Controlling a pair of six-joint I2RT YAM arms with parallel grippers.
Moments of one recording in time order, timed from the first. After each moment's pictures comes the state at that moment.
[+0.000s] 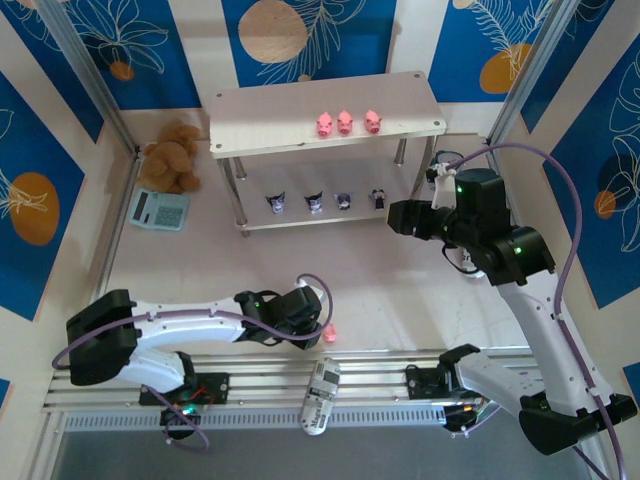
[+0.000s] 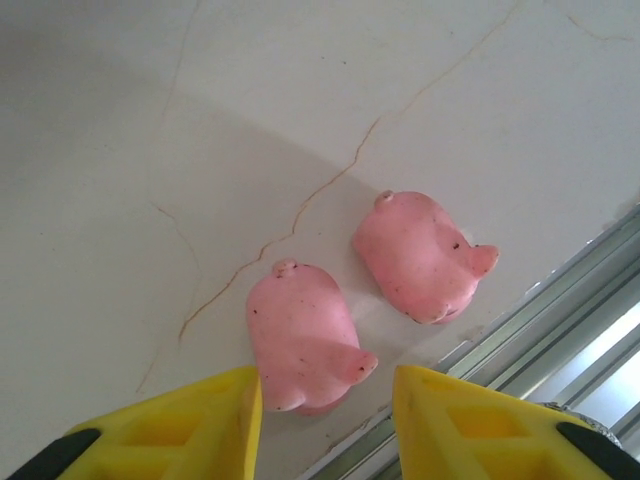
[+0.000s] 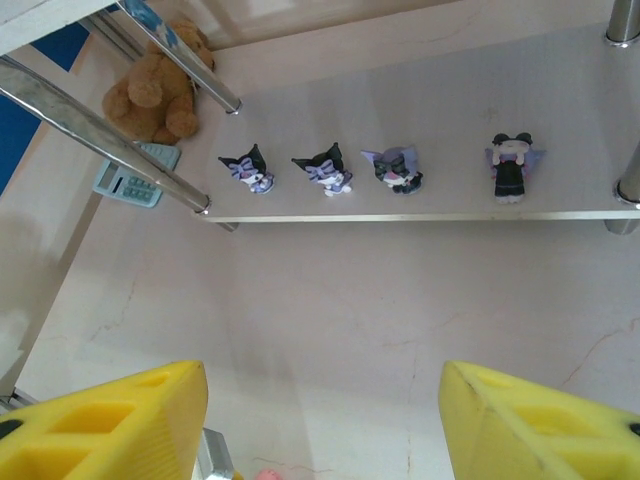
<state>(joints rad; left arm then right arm) -1.20 1.37 0.73 -0.44 -0.05 -0.66 0.34 0.99 1.32 -0.94 -0.23 0.38</state>
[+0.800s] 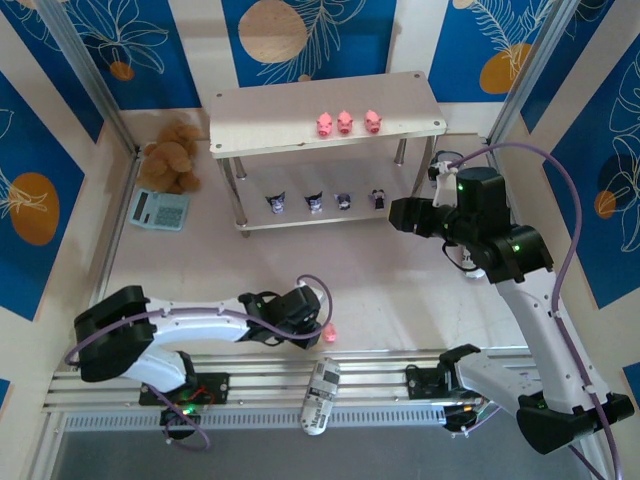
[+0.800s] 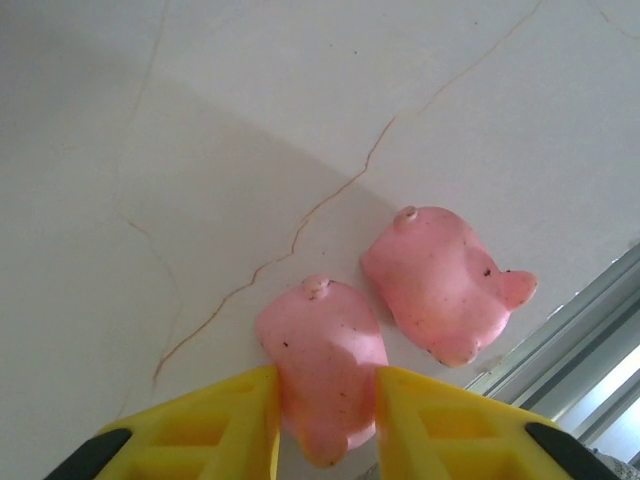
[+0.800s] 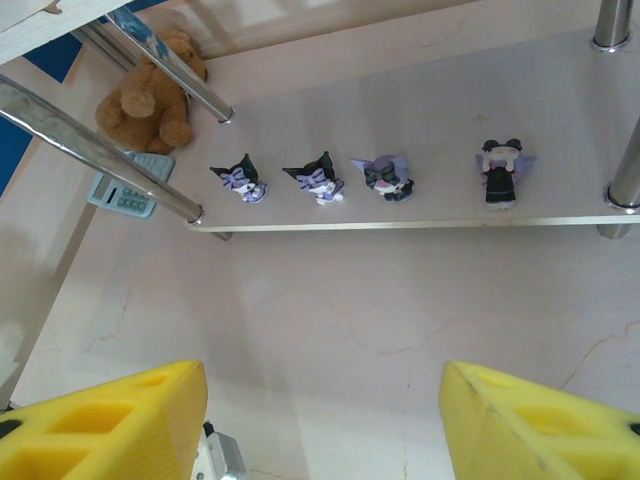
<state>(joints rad) -1.15 1.43 0.67 -0.30 0.01 -0.67 0.32 0.99 1.31 -0.92 -0.24 0.38</state>
